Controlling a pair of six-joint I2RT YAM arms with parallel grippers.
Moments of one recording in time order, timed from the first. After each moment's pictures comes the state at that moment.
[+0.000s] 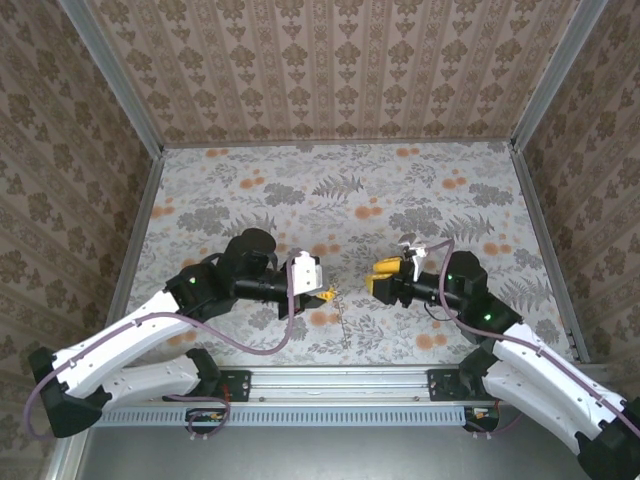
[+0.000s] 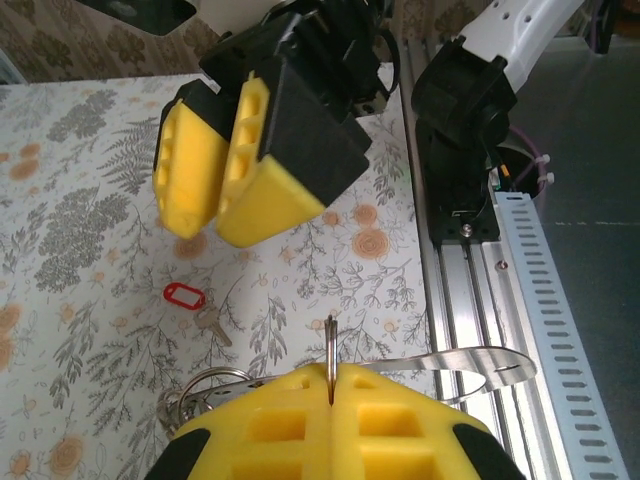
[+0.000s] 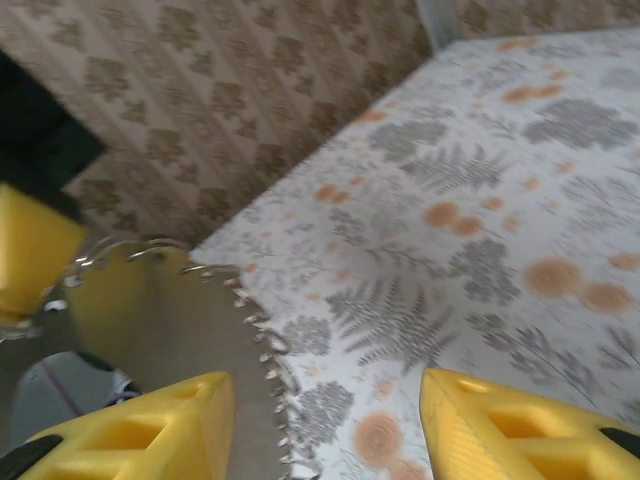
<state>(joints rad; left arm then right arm) -1.00 0.94 0.95 -0.55 0.50 0.37 0.56 0.69 0.43 0.05 -0.54 0.35</state>
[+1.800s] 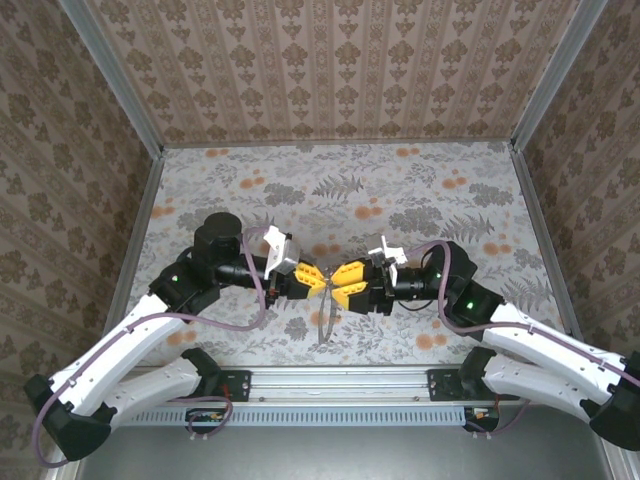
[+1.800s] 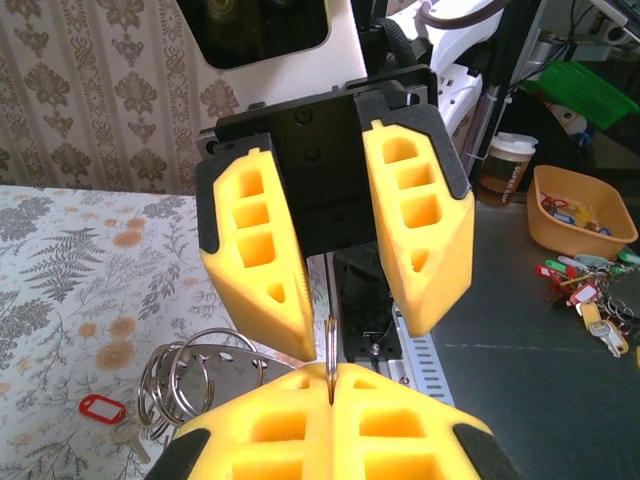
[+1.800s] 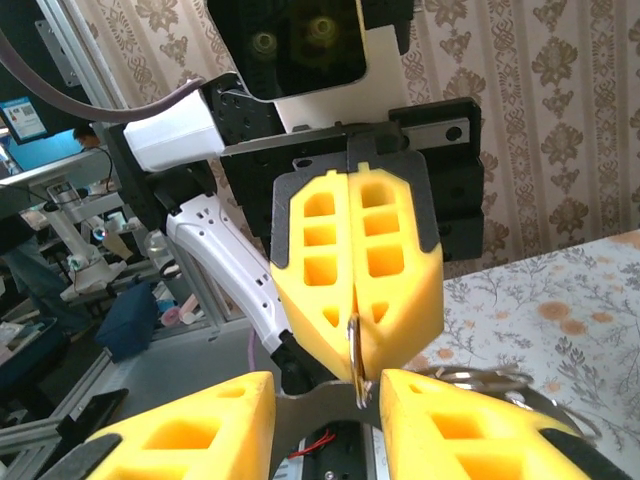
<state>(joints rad) -0.78 0.89 0.92 -0.34 0.95 0.15 0.83 0.88 0.65 0.31 -0.69 0.32</state>
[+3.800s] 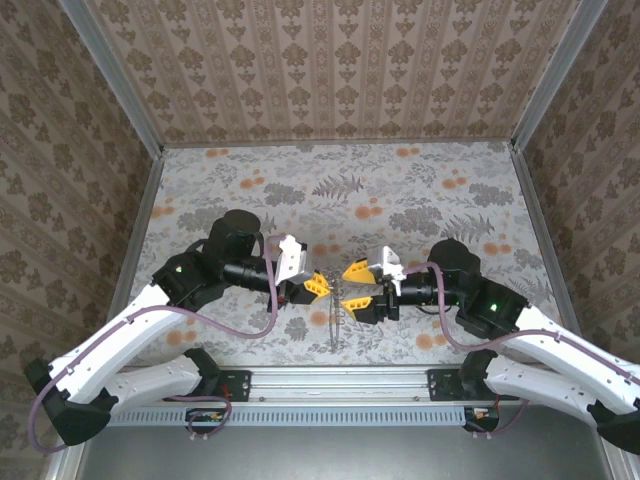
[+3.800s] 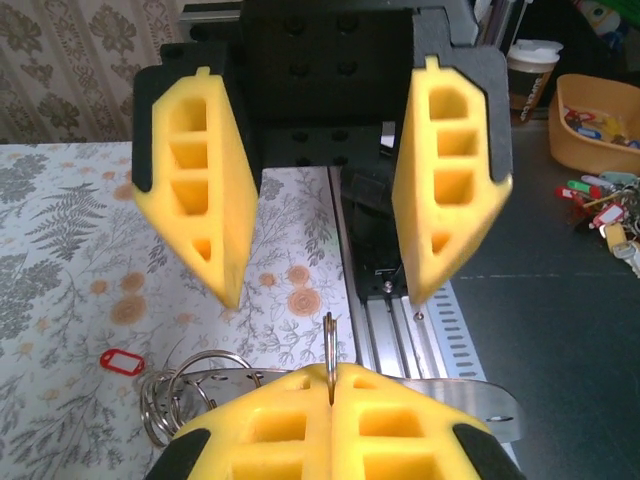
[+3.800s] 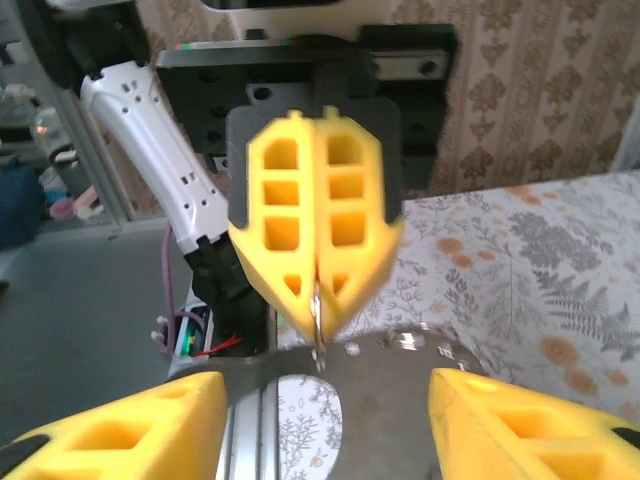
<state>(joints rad) -0.87 0.96 1.05 -0.62 0.81 0.37 0.85 0.77 0.77 -0.19 -0.51 -0.04</state>
